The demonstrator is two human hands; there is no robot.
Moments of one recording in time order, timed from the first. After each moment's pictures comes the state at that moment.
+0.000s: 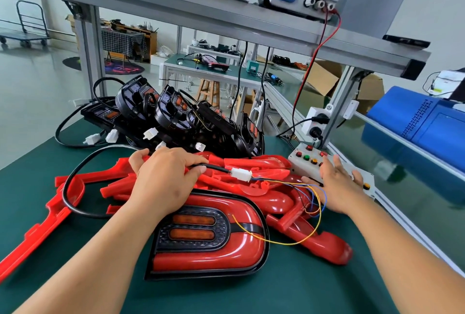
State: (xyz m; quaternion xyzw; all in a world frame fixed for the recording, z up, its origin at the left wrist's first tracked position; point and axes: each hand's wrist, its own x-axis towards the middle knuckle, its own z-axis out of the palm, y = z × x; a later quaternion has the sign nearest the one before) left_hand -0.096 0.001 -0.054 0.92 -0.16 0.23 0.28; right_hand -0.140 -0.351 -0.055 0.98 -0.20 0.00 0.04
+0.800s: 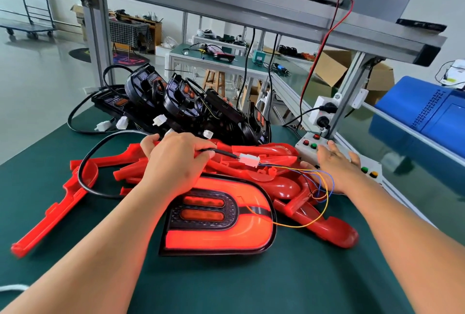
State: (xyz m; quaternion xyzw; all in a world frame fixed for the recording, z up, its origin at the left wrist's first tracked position) left_hand -0.099 0.001 -0.050 0.92 -0.17 0.23 0.28; right_hand -0.125 -0.339 -0.046 0.98 -0.17 -0.04 0.08
